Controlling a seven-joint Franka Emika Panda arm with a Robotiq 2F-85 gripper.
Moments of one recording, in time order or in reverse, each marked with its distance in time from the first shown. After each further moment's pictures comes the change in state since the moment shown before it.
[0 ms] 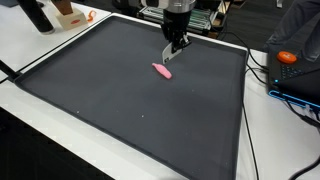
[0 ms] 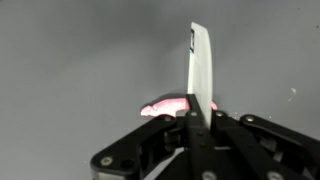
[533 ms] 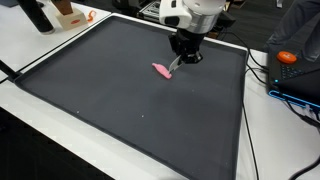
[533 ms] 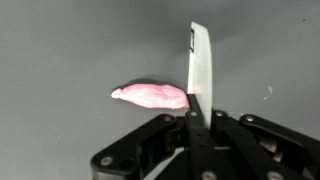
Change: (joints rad) arm 0.087 0.165 -0.004 0.220 -0.117 -0.092 0.055
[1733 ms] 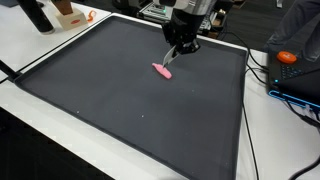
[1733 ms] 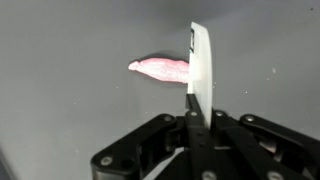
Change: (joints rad) arm -0.001 -0.055 -0.020 0.022 -0.040 -0.052 -0.095
